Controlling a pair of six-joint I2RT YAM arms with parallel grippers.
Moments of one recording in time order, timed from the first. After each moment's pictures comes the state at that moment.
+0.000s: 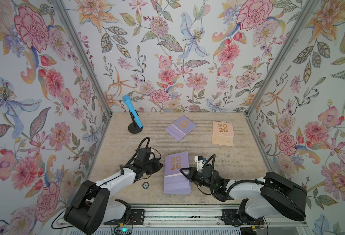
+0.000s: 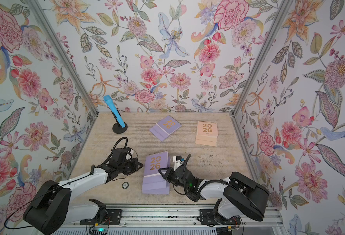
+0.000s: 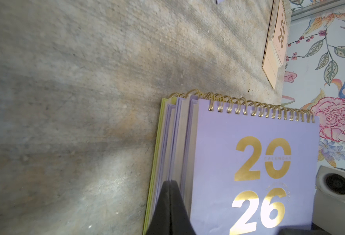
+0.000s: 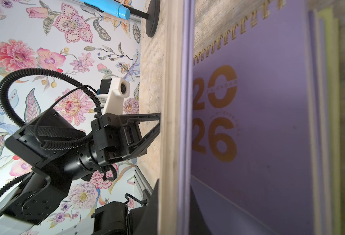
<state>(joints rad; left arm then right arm) -0.44 1.29 0.49 -0.05 0.36 -0.83 1.00 1.41 0.33 0.76 -0.03 1.33</state>
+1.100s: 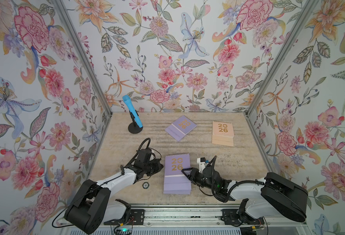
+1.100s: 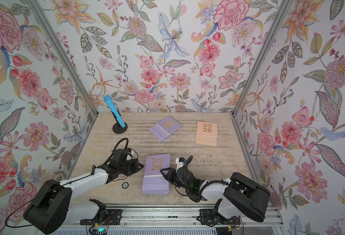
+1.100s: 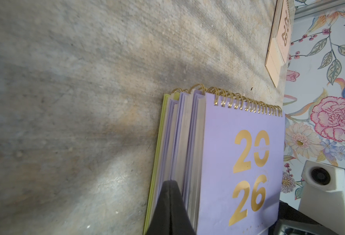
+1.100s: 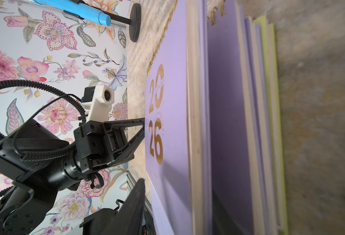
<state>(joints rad) -0.45 1.29 0.48 -0.03 0.36 -0.84 0.99 1.39 0.29 0.70 -0.01 1.35</state>
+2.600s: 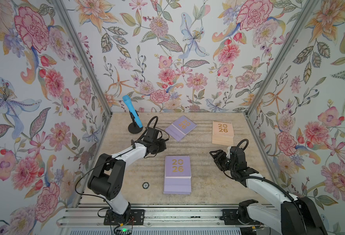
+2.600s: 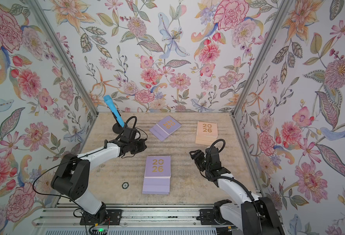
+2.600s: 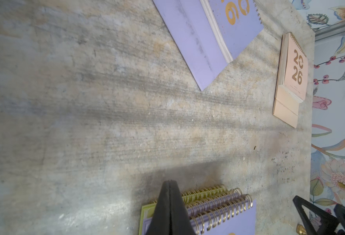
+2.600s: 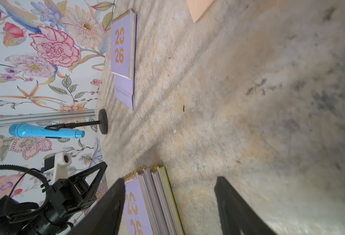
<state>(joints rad) -0.40 1.71 1.07 -0.27 0.21 -0.65 0.23 1.21 0.51 0.06 -0.31 1.10</state>
